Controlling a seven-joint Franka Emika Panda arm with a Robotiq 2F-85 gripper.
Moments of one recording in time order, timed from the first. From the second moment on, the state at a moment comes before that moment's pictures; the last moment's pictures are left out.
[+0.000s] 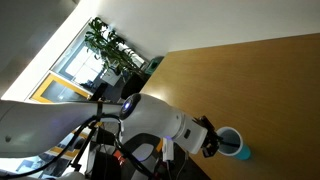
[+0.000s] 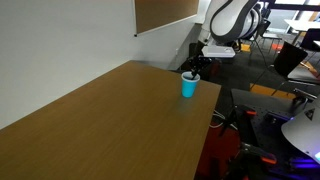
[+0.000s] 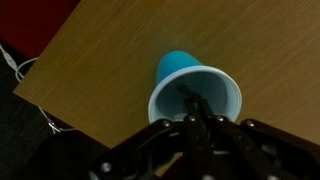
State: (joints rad) arm -0.25 0.10 -0.24 -2.65 0.13 2.92 0.40
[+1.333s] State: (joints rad) arm -0.27 -0.34 -0.13 -2.69 0.03 2.70 0.40
